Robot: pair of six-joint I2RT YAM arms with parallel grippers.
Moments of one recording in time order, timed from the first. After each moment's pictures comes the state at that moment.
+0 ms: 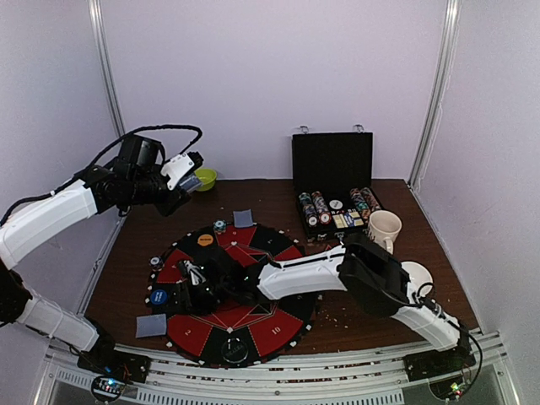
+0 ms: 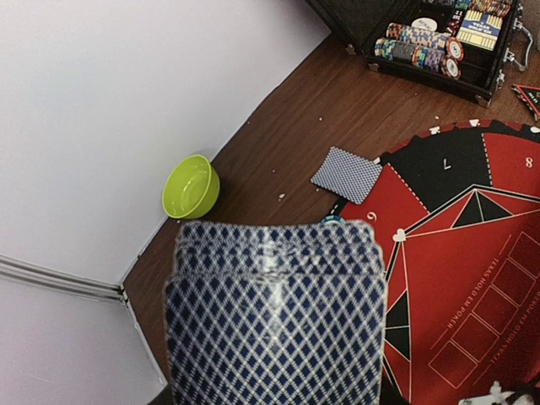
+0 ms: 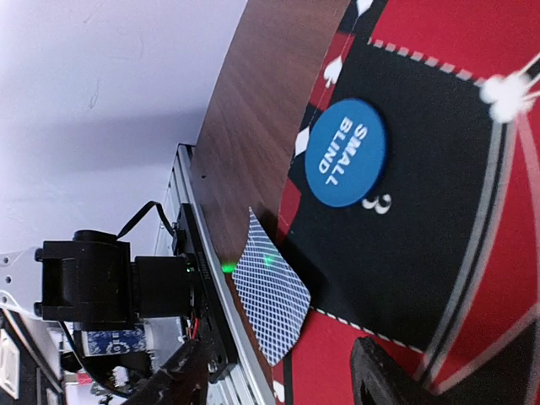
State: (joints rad) left arm -0.53 1.32 1.21 -0.52 -0.15 0.48; right arm 1.20 2.55 1.94 0.12 -0.47 1.02
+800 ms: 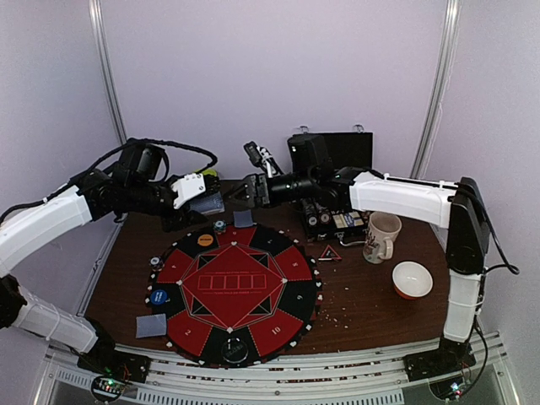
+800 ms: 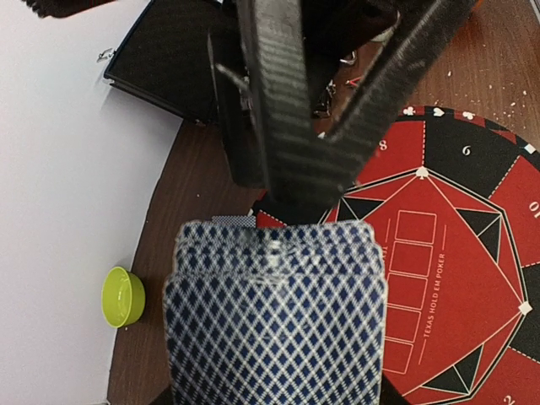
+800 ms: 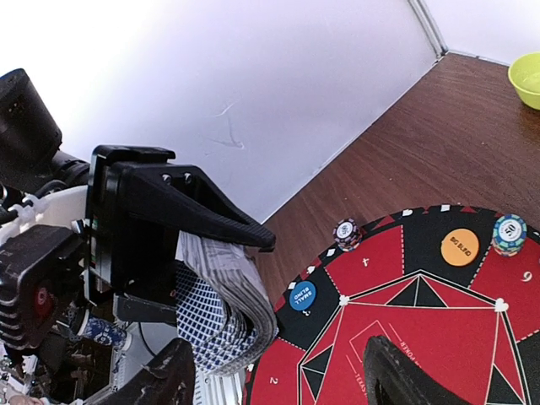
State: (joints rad) left arm -0.62 1.27 1.20 -0.61 0.16 0.74; right arm 0.81 1.95 1.67 -0.03 -0.63 0.51
